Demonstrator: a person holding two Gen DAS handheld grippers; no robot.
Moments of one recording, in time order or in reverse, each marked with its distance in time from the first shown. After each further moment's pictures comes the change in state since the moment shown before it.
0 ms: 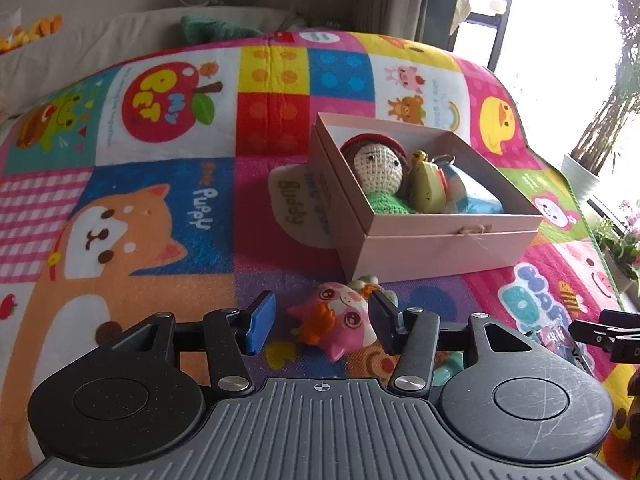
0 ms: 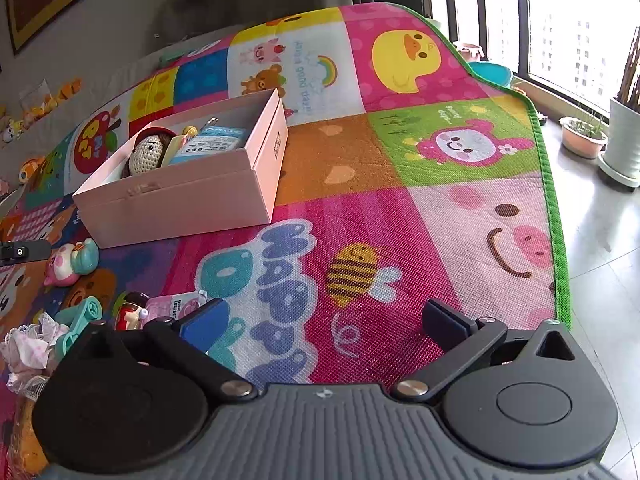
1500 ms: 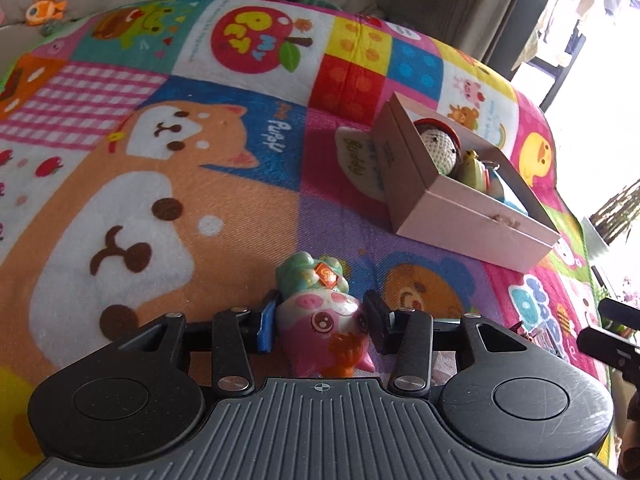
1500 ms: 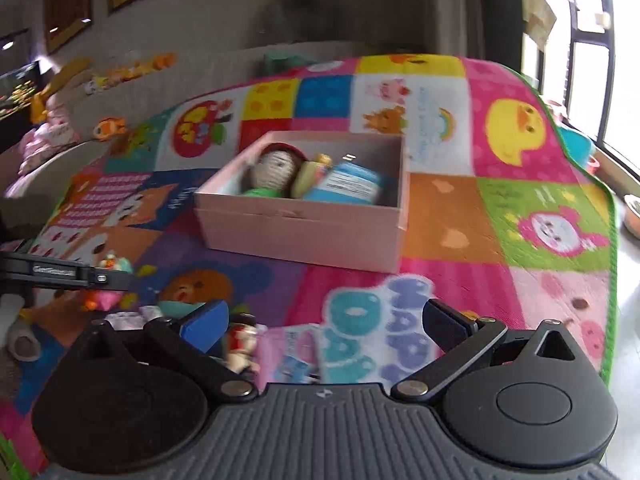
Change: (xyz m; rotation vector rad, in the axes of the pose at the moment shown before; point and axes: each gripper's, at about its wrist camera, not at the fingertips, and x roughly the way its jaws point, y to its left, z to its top) left arm -0.032 0.036 -0.051 -0.295 0.007 0.033; right arm -0.042 0.083 0.019 -0.293 -0.051 0.209
